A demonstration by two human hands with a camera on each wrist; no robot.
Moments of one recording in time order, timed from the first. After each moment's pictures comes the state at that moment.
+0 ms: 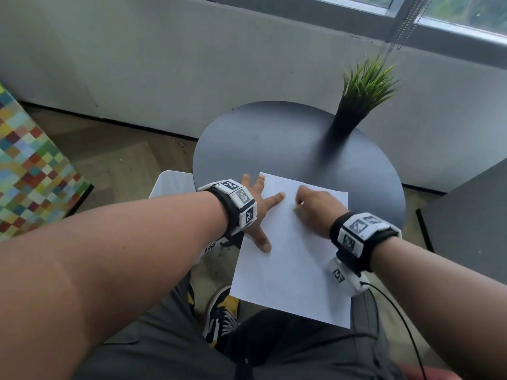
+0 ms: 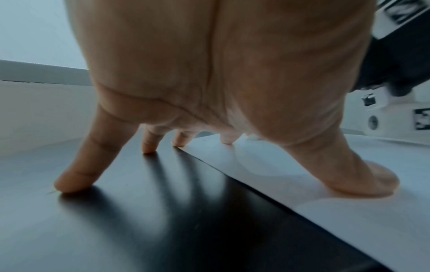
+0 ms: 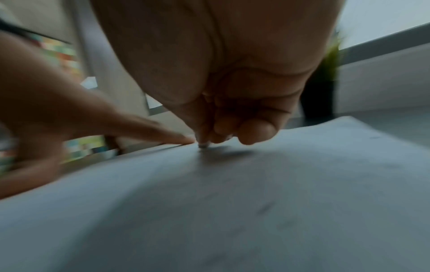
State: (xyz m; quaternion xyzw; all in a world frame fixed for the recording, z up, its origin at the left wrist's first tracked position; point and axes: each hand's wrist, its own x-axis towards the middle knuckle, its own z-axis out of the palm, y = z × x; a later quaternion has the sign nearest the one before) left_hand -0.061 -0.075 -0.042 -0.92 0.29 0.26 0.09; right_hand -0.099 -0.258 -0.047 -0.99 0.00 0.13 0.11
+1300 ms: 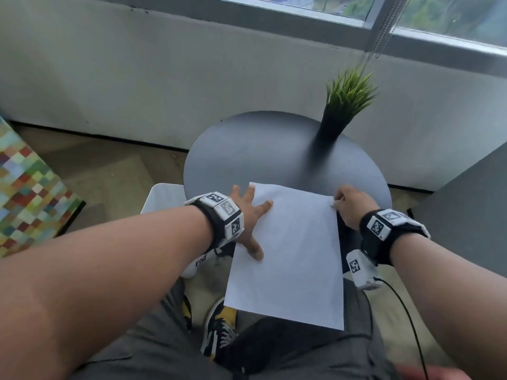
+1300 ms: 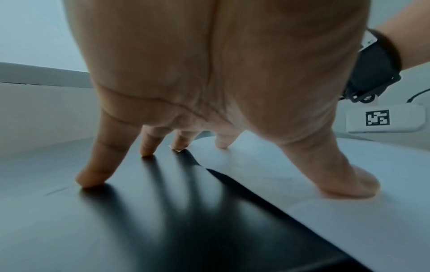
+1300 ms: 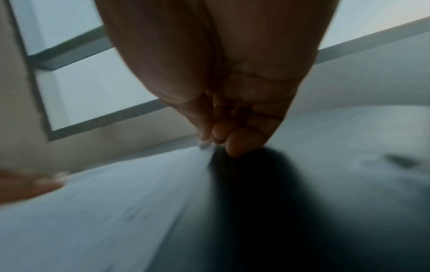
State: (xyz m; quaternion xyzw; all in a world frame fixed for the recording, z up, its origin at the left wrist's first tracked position) left_hand -0.066 -0.072 -0.037 -0.91 0.30 0.27 0.08; right_hand -0.094 -0.349 -0.046 -0.96 0.20 0.09 0.18
